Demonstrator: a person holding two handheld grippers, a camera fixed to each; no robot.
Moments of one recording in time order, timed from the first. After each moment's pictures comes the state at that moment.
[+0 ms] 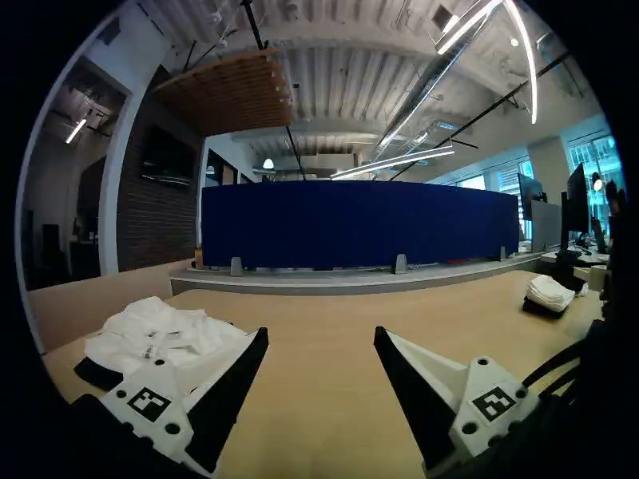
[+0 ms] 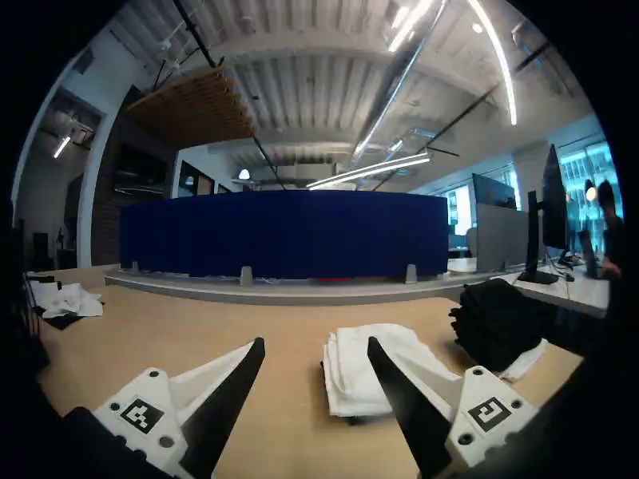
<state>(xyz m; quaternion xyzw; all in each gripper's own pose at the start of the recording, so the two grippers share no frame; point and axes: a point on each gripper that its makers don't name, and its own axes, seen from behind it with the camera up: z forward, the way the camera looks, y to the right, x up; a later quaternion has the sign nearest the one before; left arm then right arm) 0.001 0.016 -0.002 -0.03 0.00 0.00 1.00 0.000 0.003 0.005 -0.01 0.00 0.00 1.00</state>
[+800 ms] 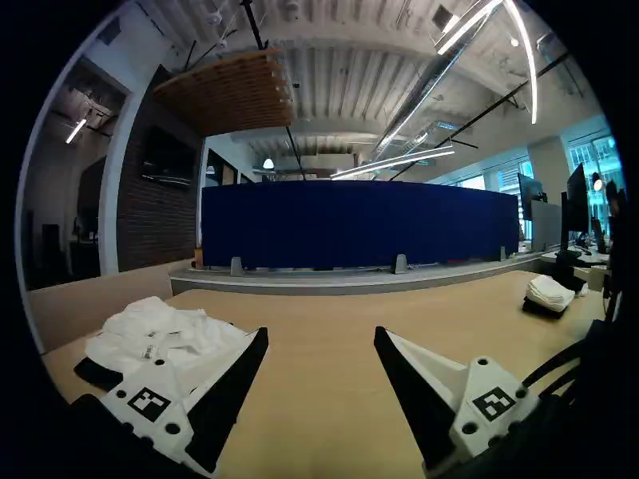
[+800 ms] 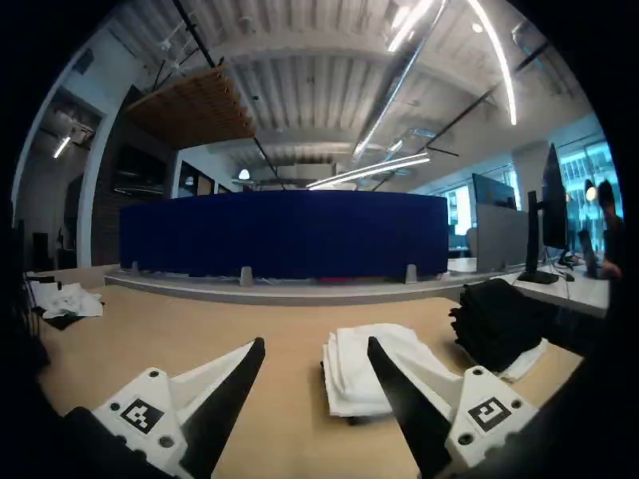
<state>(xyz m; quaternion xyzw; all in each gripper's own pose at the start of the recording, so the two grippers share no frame) 0.001 0.017 -0.003 -0.03 0.00 0.00 1.00 -0.001 0.003 0.002 -0.01 0.00 0.00 1.00</state>
